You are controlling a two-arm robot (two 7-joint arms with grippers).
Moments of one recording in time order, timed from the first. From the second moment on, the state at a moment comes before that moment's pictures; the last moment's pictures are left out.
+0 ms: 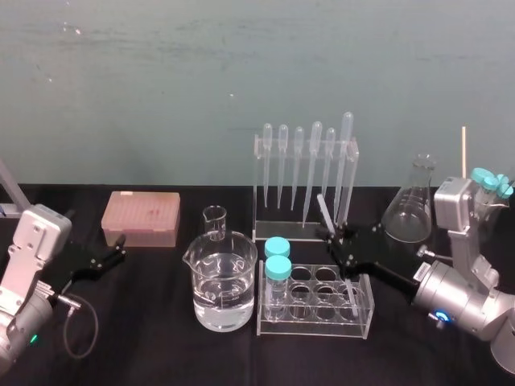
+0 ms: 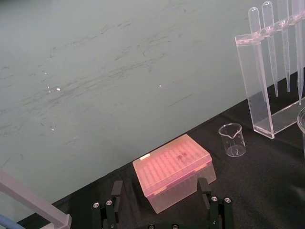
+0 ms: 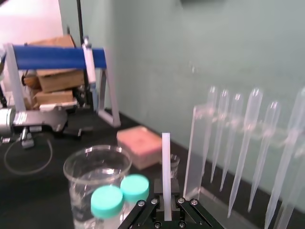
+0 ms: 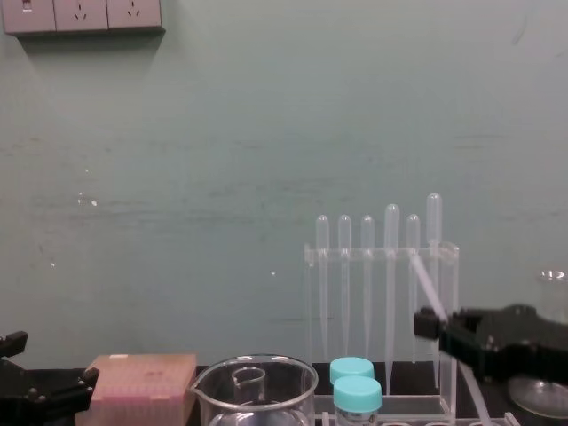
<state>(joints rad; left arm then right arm) -0.20 0.60 0.45 -1.41 -0.25 -0.12 0.03 0.37 0.51 -0.50 -1.29 0.54 -0.19 0.59</state>
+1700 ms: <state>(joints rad) -0.20 0.60 0.45 -1.41 -0.25 -0.12 0.03 0.34 0.43 -0.34 -1.22 0.59 -0.50 0.71</state>
